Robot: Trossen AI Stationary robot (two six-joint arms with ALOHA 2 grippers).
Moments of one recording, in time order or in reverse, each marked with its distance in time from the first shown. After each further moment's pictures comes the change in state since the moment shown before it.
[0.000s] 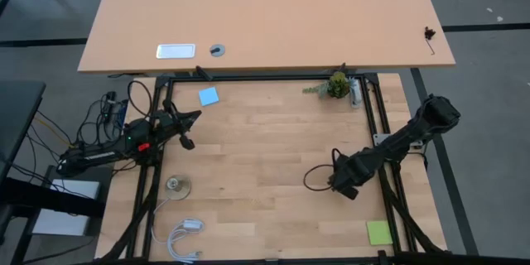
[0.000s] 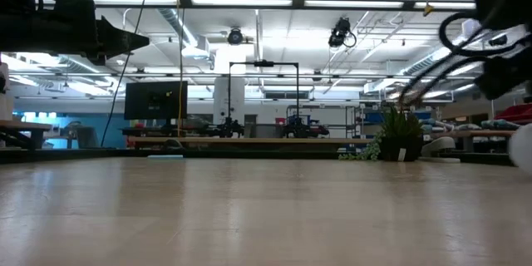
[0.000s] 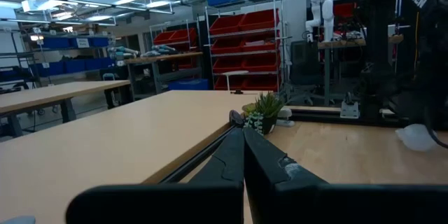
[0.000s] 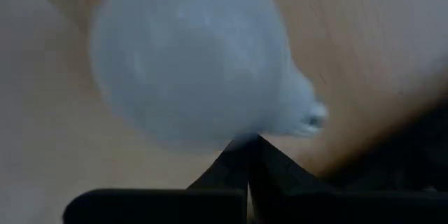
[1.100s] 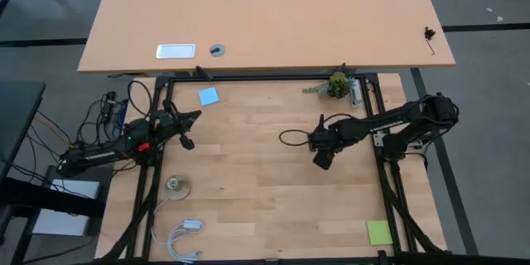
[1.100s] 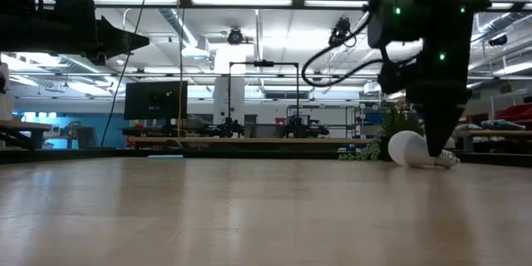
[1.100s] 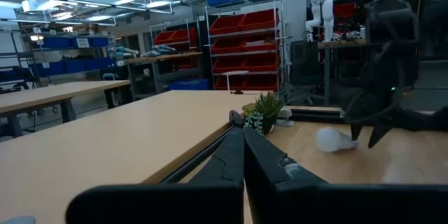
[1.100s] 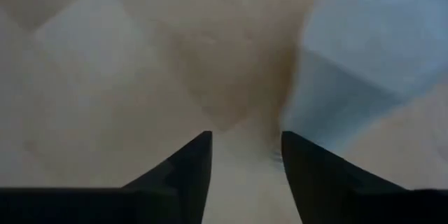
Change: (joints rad) left arm 0.000 0.000 0.000 0.000 0.000 0.000; right arm -0.471 0.000 0.030 0.246 0.267 -0.479
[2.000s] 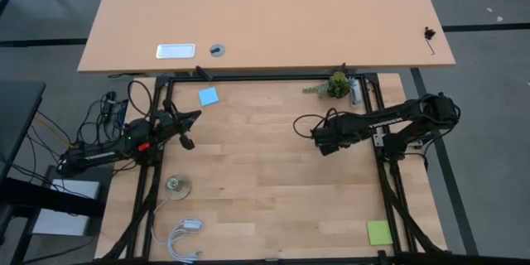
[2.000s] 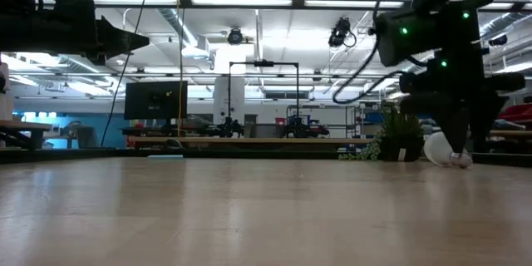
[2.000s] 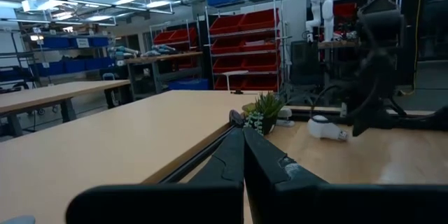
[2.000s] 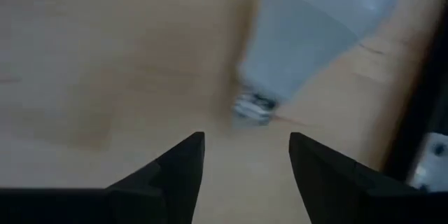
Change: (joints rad) left arm 0.000 0.000 0.000 0.000 0.000 0.000; right arm -0.067 -0.006 -0.001 -0.251 0.041 0.582
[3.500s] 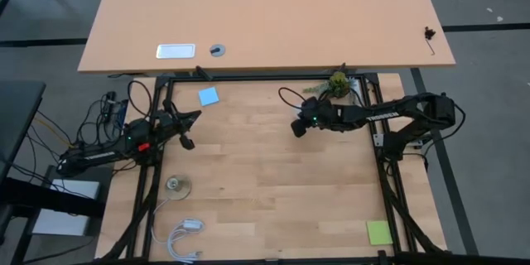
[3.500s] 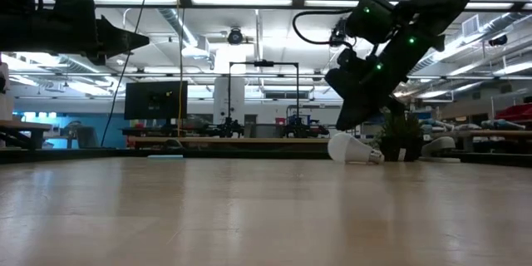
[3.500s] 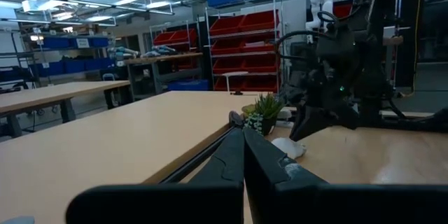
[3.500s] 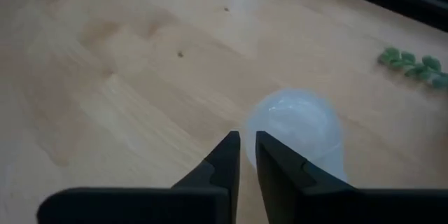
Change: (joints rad) left arm 0.000 0.000 0.000 0.005 0.000 -0.004; right arm -0.193 0.007 -0.101 1.041 0.157 -0.721
